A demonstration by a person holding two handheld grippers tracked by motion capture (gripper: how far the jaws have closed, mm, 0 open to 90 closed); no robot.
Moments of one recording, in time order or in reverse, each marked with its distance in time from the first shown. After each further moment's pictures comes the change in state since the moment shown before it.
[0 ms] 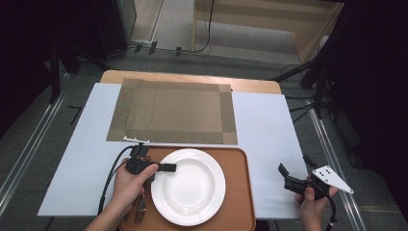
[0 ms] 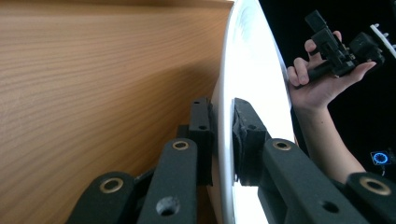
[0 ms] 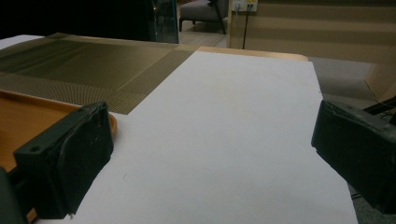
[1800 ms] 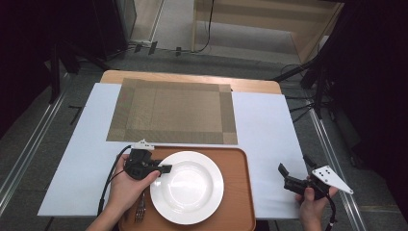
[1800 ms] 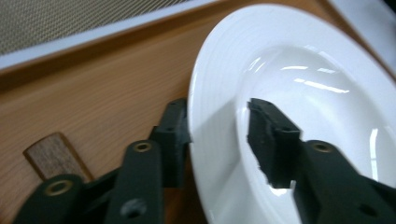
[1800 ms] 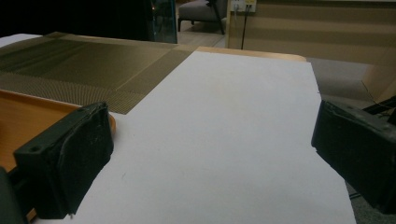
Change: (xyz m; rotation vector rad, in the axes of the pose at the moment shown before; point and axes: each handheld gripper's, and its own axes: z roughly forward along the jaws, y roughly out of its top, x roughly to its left) left arm -0.028 -0.007 -0.005 -0.018 0.369 0.309; right arm 0.001 0.000 0.000 -0.002 -0.005 -0.006
